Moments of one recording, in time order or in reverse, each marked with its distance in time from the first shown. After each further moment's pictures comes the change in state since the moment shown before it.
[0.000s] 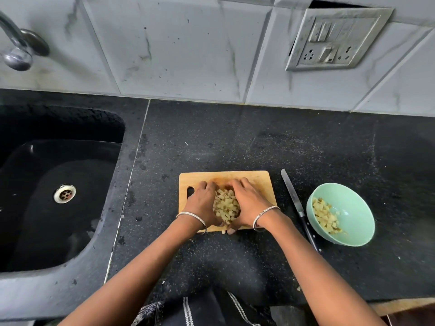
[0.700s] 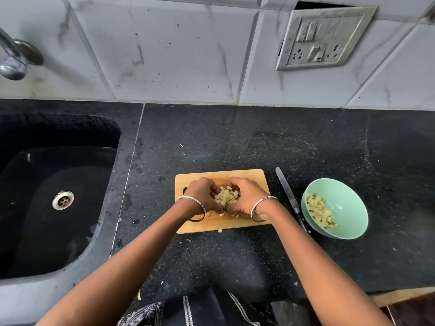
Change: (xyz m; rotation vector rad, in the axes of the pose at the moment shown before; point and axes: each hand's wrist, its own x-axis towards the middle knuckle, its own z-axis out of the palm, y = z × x) left_hand 0.017 0.012 -0.019 -0.176 -0.054 -0.087; right_hand 0.003 0.010 -0.015 0.365 0.030 0.092
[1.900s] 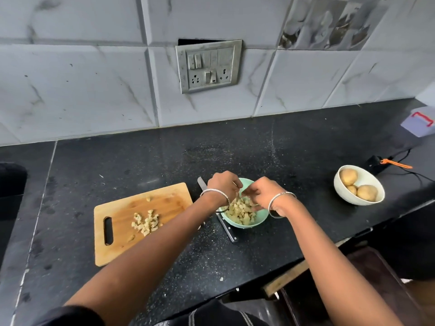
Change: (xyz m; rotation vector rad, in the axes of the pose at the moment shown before) left_hand 0.013 0.221 0.104 0.138 -0.066 0.371; right_hand -0.120 0.156 -0.135 0.209 0.271 0.394
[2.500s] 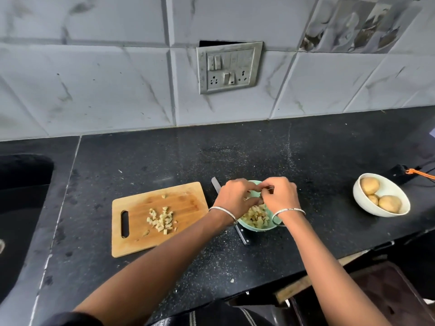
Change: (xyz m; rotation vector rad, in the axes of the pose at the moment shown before) left_hand -0.024 -0.019 0.016 -0.051 0.251 0.310; right_hand -0.026 -0.023 0.016 -0.066 0.414 -0.162
